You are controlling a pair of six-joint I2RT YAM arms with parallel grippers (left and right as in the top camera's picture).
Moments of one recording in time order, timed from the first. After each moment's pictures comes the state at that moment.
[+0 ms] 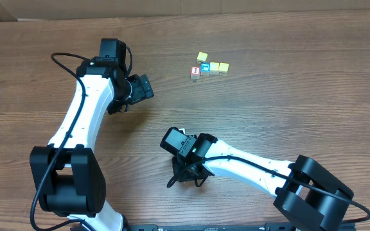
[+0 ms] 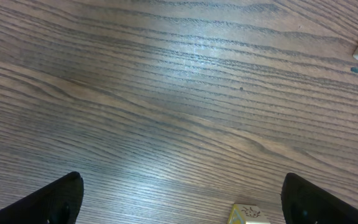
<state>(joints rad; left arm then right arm) -0.06 1.80 1.43 -0.97 0.08 -0.45 1.01 1.85 1.19 -0.75 -0.17 0.83</state>
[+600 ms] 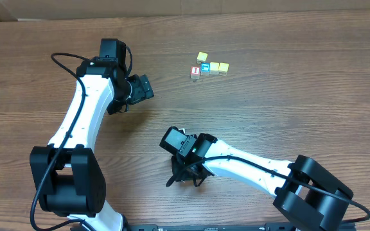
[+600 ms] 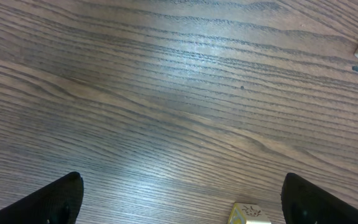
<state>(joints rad) -0.06 1.80 1.43 -0.97 0.08 -0.45 1.01 1.85 1.19 -0.73 -0.18 0.87</state>
